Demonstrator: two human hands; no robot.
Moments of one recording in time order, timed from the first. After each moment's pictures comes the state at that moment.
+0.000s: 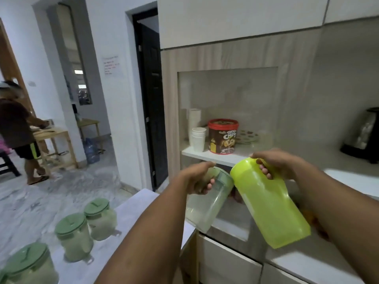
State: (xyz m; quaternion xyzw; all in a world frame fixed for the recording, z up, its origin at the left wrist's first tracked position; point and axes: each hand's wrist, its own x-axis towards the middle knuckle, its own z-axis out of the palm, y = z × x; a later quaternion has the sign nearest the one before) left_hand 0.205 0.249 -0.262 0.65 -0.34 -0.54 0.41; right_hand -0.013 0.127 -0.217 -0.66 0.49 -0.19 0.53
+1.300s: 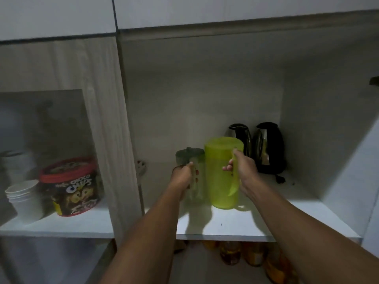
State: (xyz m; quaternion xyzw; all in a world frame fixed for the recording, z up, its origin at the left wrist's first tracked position) left_hand -0.113 -0.162 -0.243 0.58 -0.41 -0.45 0.54; right_hand -0.295 -0.175 -0.229 -0.42 0.47 -0.62 0.47
